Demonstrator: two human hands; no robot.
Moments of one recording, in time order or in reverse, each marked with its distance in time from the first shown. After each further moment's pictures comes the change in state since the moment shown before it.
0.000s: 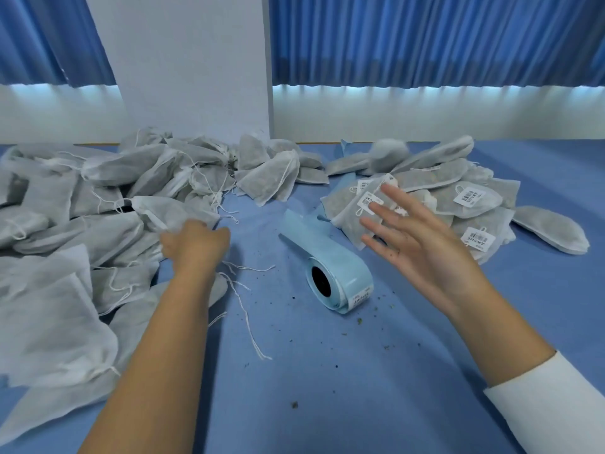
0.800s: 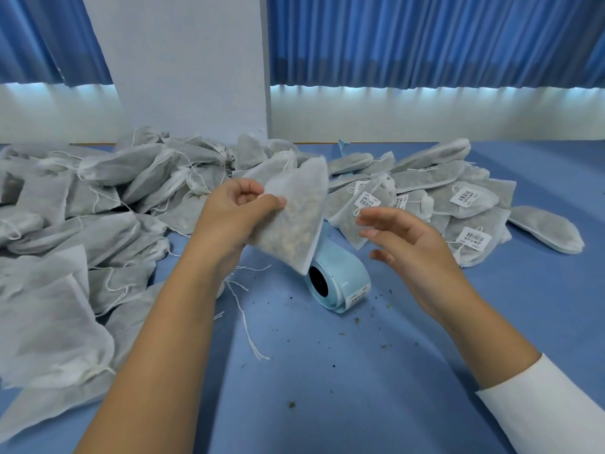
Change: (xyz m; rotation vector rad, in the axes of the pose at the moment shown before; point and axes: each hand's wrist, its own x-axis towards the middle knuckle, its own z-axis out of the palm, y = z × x) left_hand -0.065 0.040 -0.020 -0.849 -0.436 0.360; right_hand -0.003 0.012 0.003 -0.481 0.056 -0.155
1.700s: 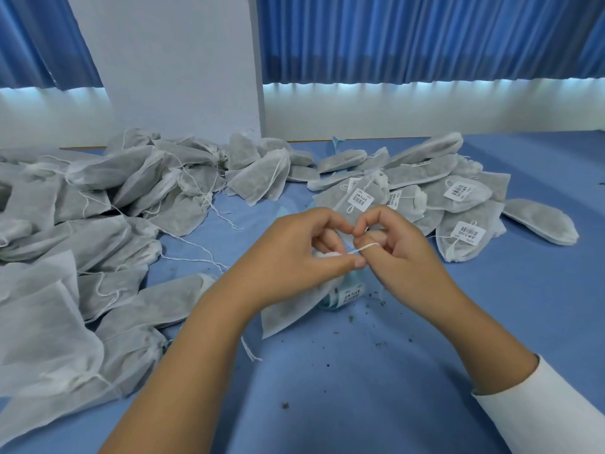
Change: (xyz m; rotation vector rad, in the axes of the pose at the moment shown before) left_hand -0.047 0.002 0.042 0.675 -0.499 0.266; right_hand -0.012 -0.012 0.010 -0.244 -0.082 -0.102
